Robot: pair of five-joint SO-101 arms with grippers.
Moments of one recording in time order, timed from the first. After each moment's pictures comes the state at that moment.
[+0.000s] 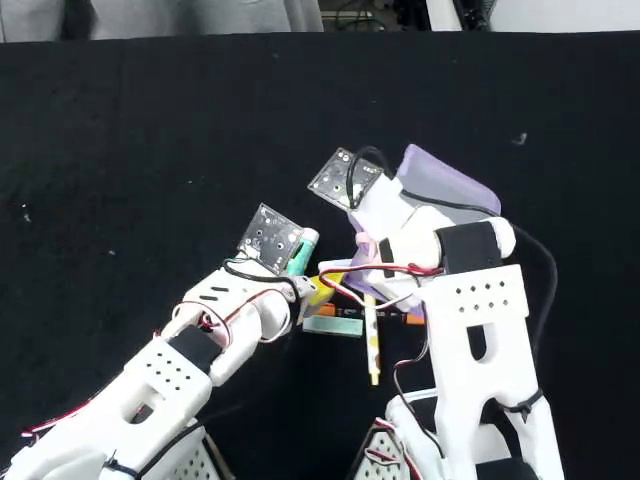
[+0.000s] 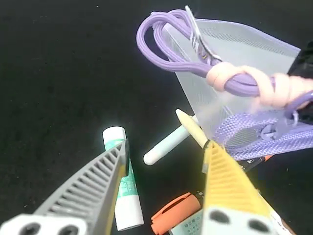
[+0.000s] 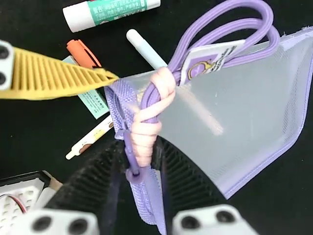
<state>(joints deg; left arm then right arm) 30.5 -52.4 77.8 10.3 0.6 -8.9 -37.3 27.7 90.8 40.6</state>
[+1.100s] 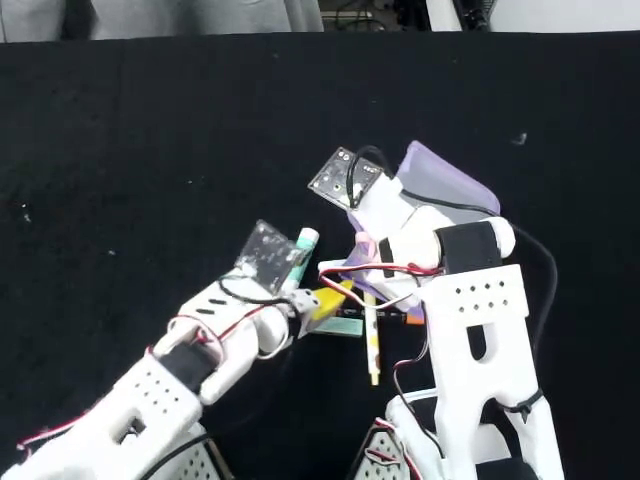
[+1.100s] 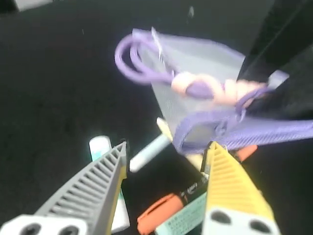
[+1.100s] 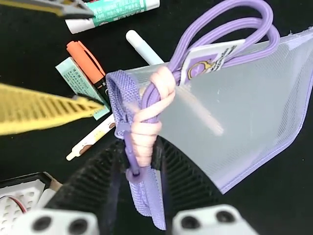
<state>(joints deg) 33.7 -61.4 80.4 14.8 0.6 -8.9 -37.3 27.7 90.8 40.1</state>
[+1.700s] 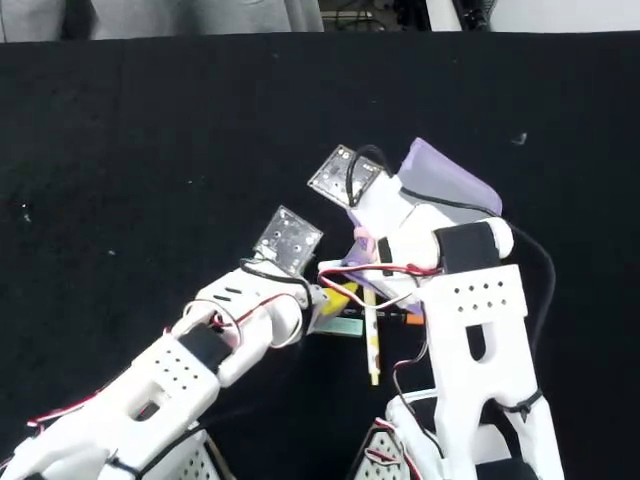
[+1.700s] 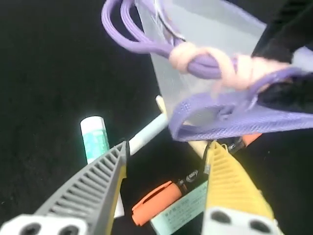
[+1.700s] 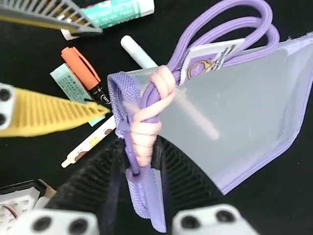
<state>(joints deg) 34.2 -51.1 74.4 15.5 2.4 -8.9 -37.3 28.9 88.2 40.1</state>
